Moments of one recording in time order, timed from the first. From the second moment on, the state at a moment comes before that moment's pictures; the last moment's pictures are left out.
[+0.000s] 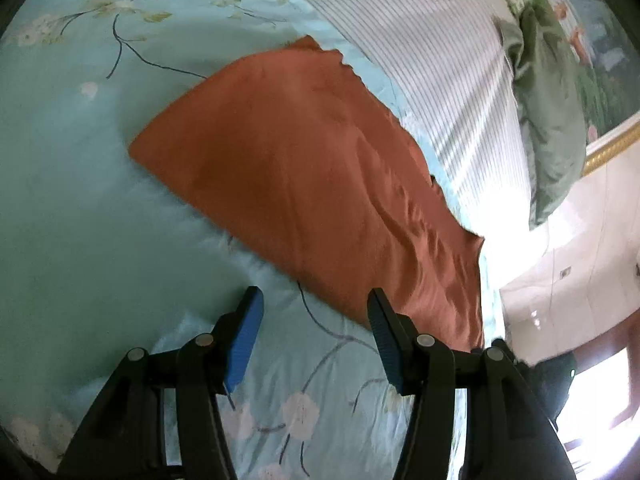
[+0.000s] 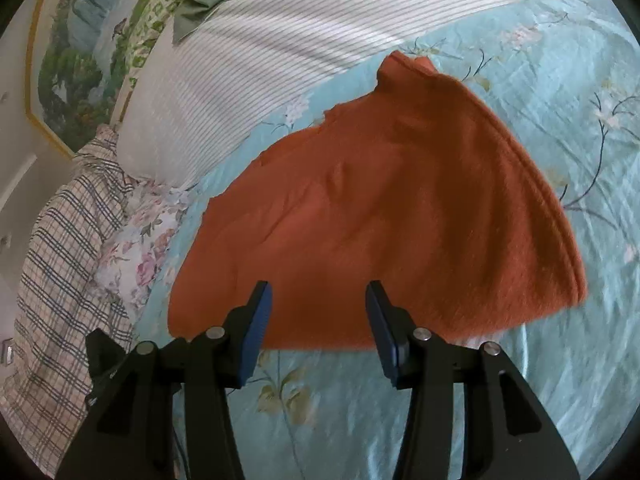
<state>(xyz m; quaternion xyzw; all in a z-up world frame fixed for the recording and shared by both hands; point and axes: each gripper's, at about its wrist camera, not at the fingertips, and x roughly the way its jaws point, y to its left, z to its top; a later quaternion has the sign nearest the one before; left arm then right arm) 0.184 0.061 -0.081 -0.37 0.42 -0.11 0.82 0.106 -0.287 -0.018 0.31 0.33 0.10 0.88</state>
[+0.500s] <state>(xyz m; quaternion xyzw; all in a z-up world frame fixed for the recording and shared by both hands) 0.257 0.100 -0.085 -0.41 0.38 -0.04 0.83 0.110 -0.281 -0.017 0.31 0.34 0.11 0.88</state>
